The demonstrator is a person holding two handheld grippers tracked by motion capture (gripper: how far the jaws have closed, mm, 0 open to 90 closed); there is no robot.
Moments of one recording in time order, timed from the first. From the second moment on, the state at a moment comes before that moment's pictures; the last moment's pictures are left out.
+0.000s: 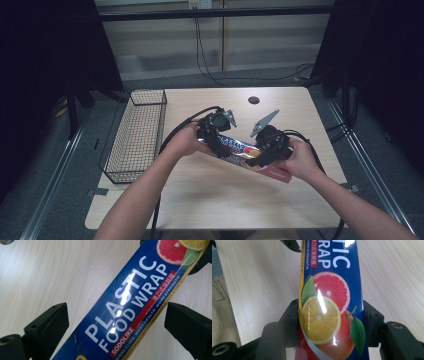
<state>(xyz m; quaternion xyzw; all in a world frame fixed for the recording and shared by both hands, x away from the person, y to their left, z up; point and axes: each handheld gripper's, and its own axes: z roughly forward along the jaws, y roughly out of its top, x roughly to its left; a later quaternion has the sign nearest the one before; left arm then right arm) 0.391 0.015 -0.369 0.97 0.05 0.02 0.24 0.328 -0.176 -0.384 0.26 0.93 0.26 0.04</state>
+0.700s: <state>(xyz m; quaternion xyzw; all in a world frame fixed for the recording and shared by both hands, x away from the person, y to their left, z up) 0.375 0.015 -0.377 0.98 -0.03 -0.02 0.17 0.324 -0.174 -0.379 0.14 0.96 0.25 0.04</state>
